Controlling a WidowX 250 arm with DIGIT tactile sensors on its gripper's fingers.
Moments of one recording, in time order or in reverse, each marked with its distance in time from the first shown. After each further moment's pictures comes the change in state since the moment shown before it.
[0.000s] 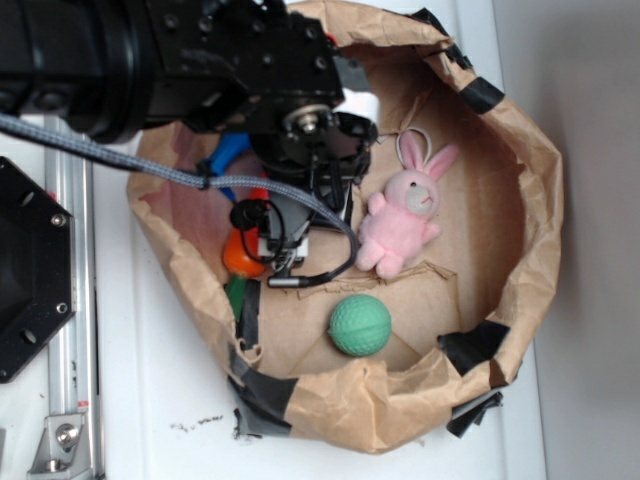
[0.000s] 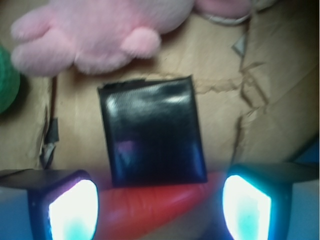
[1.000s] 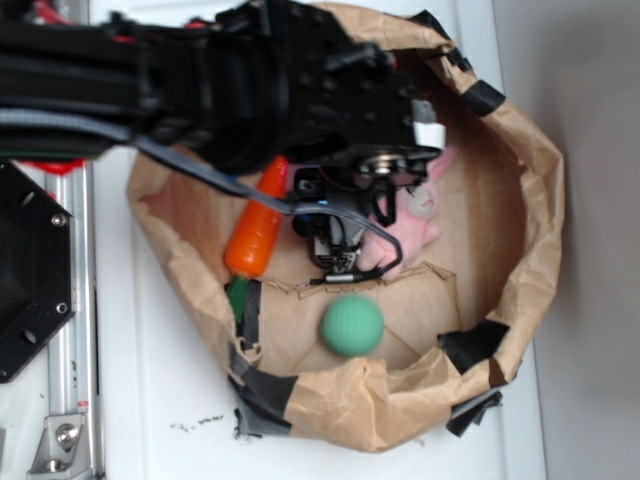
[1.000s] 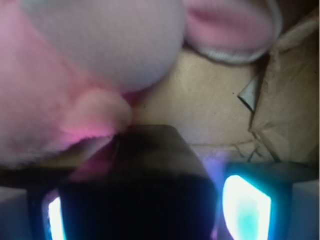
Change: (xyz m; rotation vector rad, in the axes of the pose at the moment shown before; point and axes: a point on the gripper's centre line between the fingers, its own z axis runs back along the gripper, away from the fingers) arm 0.022 0.002 -0.034 0.086 0.041 0.011
